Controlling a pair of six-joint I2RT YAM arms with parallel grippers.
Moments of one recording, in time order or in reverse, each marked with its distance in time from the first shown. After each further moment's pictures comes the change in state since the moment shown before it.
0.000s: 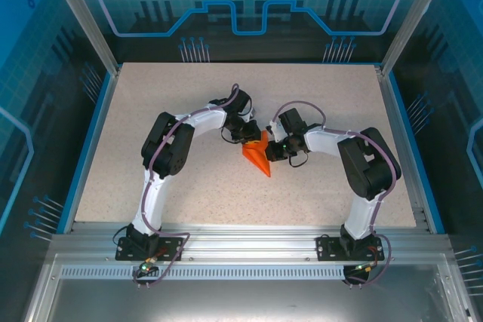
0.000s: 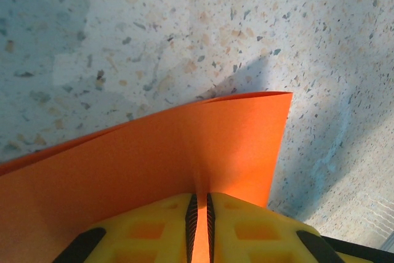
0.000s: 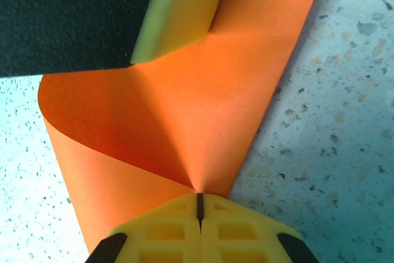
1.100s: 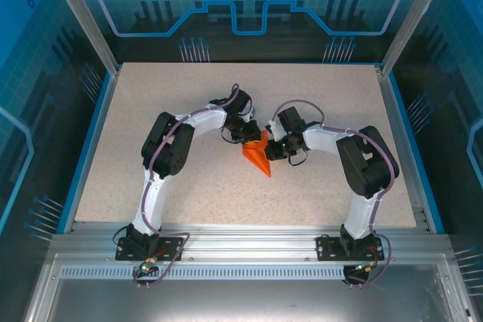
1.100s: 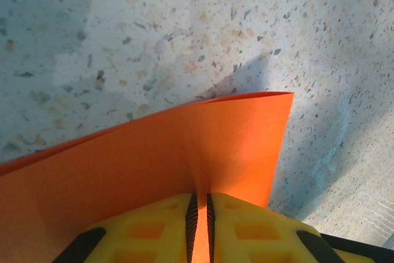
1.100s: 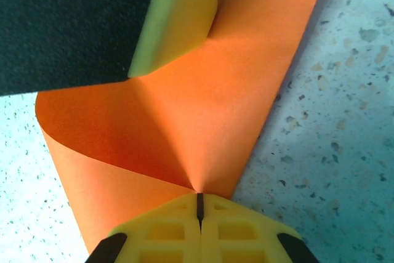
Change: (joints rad) left arm -0.001 0.000 0.000 -0.002 -0.003 0.000; right arm 0.000 0.017 0.034 -0.035 -0.002 0.000
